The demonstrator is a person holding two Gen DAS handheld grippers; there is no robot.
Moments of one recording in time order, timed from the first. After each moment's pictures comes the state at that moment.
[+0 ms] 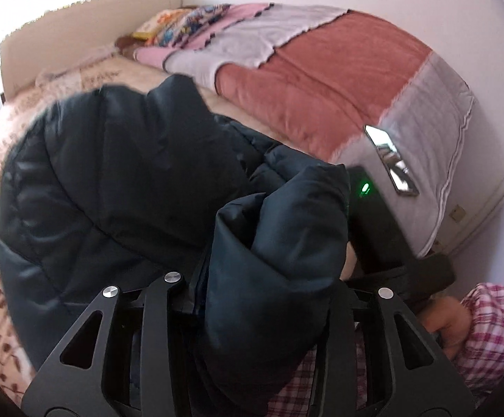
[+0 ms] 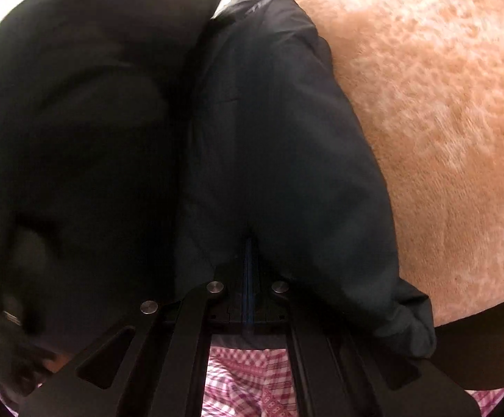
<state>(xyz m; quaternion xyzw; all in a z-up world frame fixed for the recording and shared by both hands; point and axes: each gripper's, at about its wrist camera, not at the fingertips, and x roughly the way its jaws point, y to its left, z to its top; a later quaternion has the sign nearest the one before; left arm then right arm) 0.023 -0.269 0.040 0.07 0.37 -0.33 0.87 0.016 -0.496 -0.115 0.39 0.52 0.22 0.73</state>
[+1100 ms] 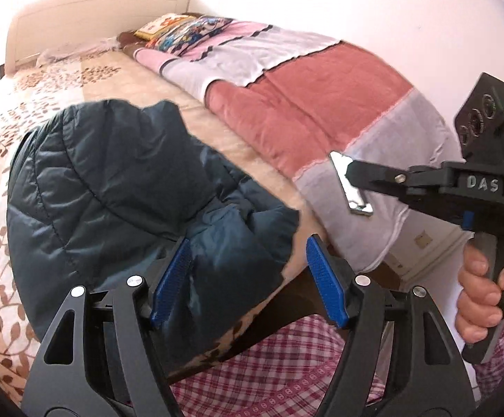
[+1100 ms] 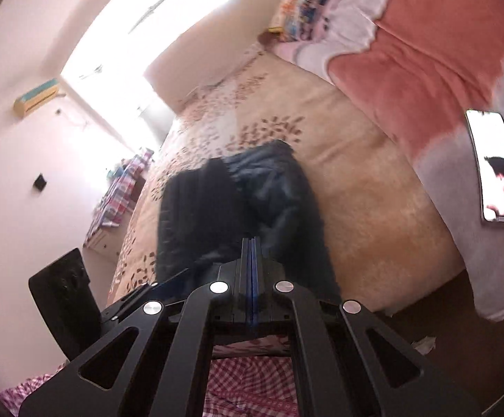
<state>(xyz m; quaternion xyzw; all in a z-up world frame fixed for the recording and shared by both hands) -0.019 -0.239 0.081 -0.01 0.37 -0.35 0.86 -0.075 -0.562 0.064 0.25 0.36 0.11 0.89</state>
